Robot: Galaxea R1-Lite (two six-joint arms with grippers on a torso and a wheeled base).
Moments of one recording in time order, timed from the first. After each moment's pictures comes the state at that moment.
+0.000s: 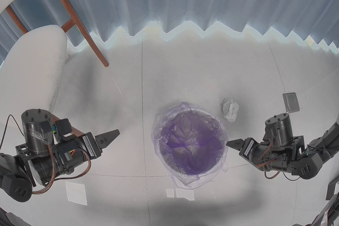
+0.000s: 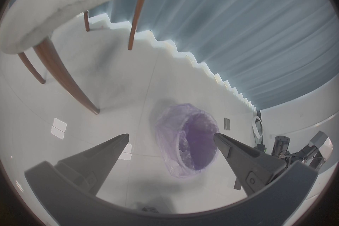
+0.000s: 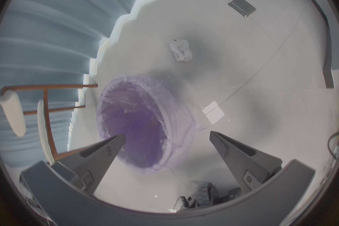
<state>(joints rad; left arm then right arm) -0.44 1.50 -0.38 -0.75 0.01 -0.60 0.52 1.81 -0.54 -0.56 -0.10 0.94</state>
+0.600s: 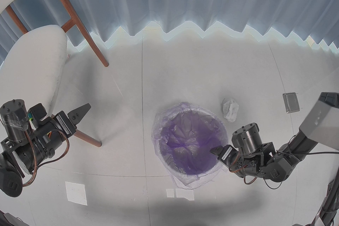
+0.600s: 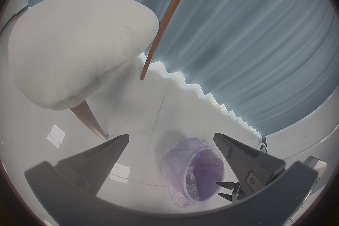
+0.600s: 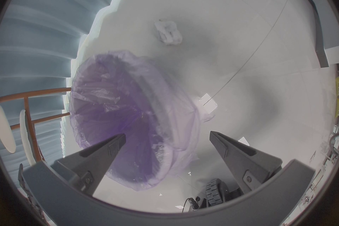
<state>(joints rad) -0.25 1.44 -0.35 -0.91 0.01 -0.61 0.60 2.06 -0.70 -0.54 -0.19 1.12</state>
